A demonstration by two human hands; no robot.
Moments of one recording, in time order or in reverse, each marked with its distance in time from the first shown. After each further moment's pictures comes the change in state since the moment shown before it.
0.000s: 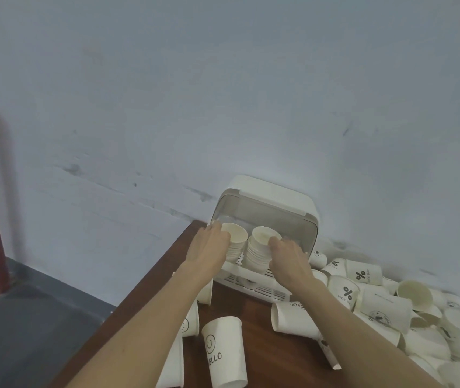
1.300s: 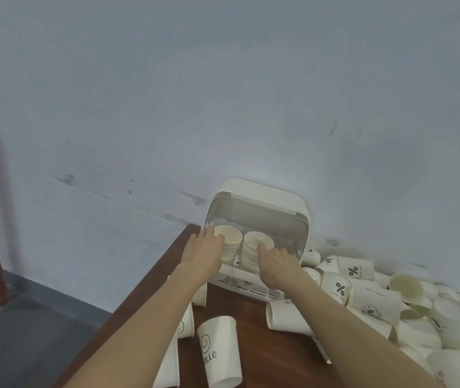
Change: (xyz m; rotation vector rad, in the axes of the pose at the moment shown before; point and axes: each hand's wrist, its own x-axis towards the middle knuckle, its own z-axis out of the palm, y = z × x) left_hand -0.009 0.008 -0.016 0.002 -0.145 -0.010; right_hand 0.002 0.007 0.017 -0.195 -0.178 -0.084
